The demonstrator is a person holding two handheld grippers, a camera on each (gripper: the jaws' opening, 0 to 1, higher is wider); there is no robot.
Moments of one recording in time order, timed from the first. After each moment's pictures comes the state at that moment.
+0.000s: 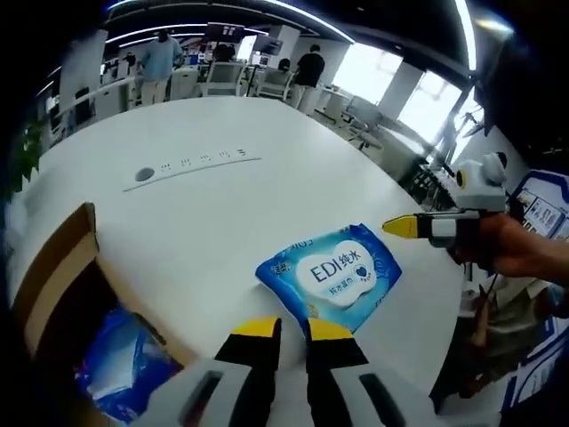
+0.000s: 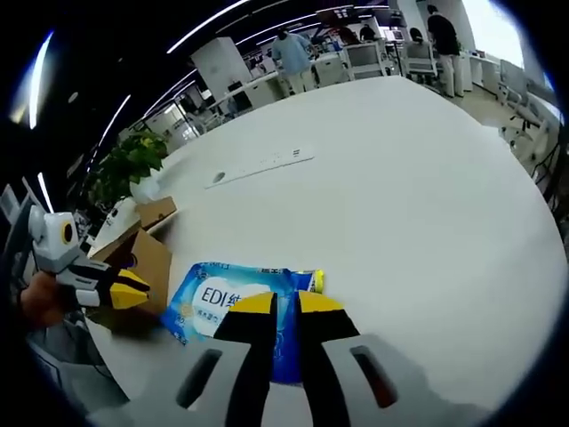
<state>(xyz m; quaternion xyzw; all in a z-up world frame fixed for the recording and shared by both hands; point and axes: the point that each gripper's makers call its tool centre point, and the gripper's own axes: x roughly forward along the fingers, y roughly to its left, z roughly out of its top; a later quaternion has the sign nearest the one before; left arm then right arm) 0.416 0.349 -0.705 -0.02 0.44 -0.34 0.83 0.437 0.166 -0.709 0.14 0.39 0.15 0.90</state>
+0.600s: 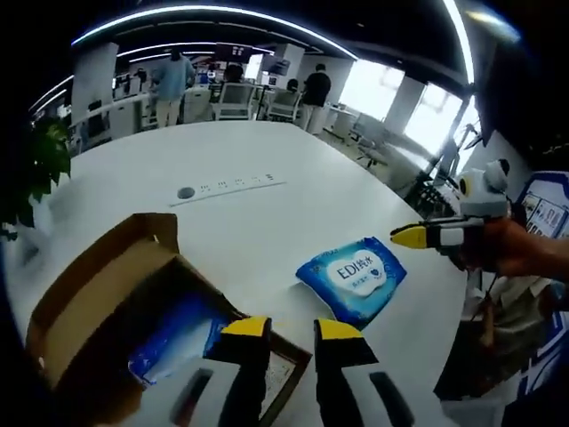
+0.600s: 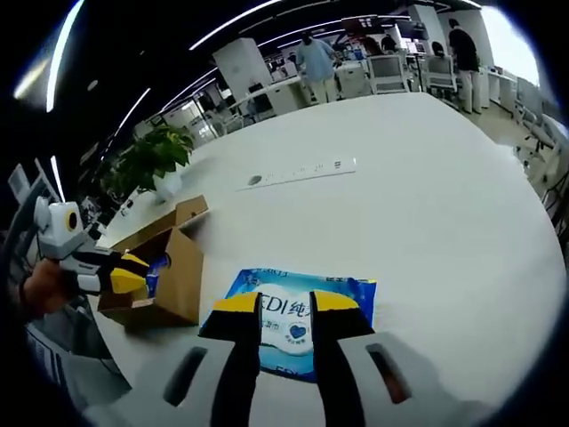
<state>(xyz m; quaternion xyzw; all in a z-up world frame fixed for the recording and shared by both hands) 0.411 0.422 -0.672 -0.01 0.39 -0.31 0.86 0.429 0.226 -0.678 0.12 0.37 0.19 0.90</state>
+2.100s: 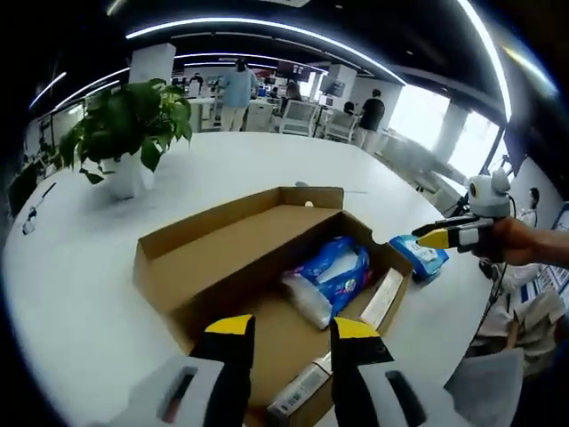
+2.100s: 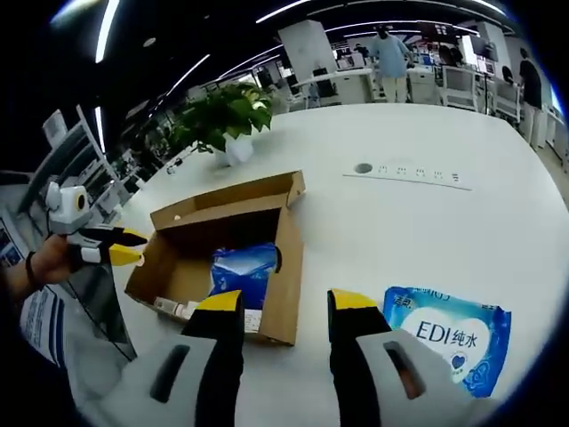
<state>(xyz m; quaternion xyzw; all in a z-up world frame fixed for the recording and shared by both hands) 0.356 0.627 -0.657 -0.04 0.37 -0.20 0.91 0.417 0.395 -0.674 0.05 0.37 0.32 0.87</state>
